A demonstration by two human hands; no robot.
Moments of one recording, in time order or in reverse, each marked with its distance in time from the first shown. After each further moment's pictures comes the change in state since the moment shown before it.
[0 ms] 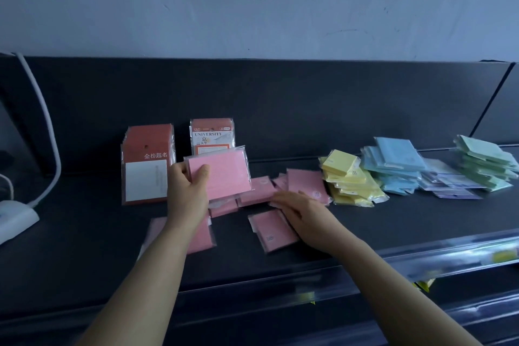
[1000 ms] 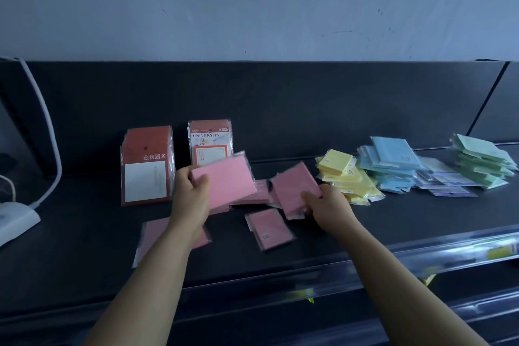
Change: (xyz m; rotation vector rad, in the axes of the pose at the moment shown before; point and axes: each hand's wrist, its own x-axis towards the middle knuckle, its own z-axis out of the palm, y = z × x) left_hand -0.006 -0.008 0.005 -0.009 -0.095 -0.118; right_hand -0.001 -0.003 -0.027 0.353 0.160 0.633
